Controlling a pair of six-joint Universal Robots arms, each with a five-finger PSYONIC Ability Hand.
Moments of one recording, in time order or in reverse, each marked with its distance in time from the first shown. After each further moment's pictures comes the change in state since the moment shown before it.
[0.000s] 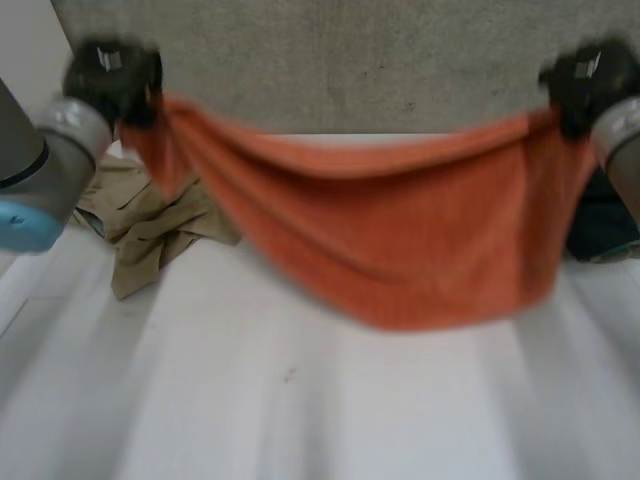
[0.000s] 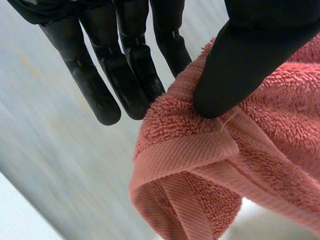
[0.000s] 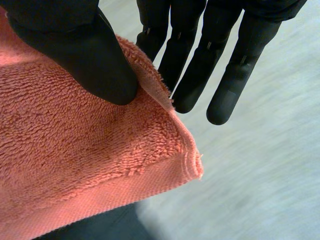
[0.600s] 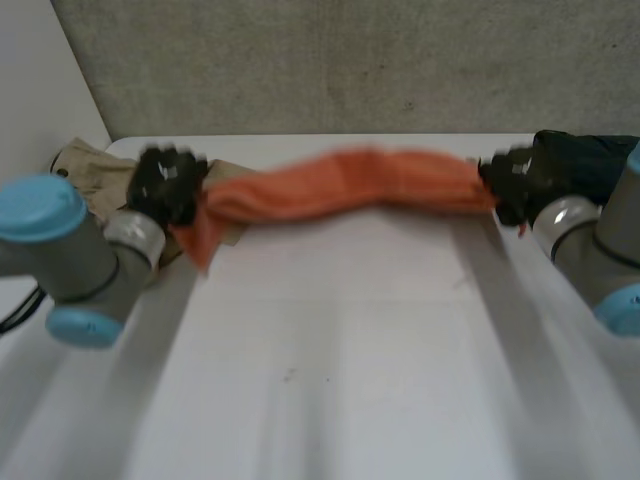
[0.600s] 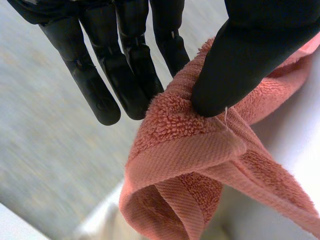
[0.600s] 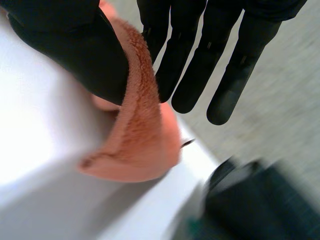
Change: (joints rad) left arm -0.051 -0.067 -0.459 0.291 -0.005 0.099; right arm 0.025 0.064 0.329 -0.090 -0.119 0.113; left_hand 0.000 -0.006 -0.004 -0.010 0.015; right_hand 0.000 0.000 0.000 0.000 0.003
